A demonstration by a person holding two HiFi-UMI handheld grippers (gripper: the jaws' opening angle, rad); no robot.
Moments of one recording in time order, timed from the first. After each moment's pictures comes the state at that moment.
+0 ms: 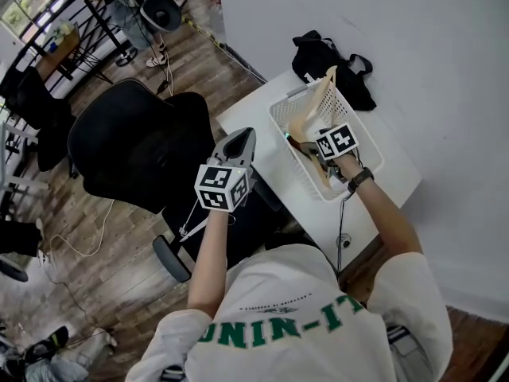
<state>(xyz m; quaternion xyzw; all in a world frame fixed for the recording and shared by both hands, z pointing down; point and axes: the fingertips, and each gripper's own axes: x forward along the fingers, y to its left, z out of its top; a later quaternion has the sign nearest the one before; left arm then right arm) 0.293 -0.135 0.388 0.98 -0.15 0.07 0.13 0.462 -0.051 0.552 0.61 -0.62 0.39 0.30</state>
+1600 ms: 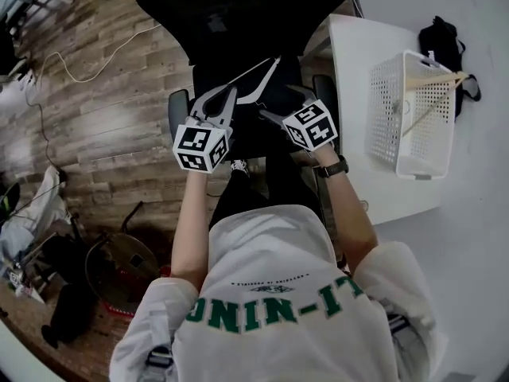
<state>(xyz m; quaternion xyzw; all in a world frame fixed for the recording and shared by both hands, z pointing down) -0.062 -0.127 0.548 0.89 -0.40 0.10 0.22 0.025 -0.092 0.629 0.35 -0.84 0.27 0.32</state>
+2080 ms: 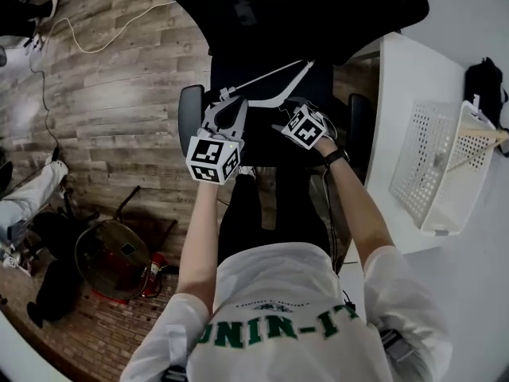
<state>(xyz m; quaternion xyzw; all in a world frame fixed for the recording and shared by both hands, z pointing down) -0.104 -0.155 0.674 0.85 -0.44 0.13 0.27 -0.014 -0.097 0.851 0.15 -0.83 0.22 0.49</state>
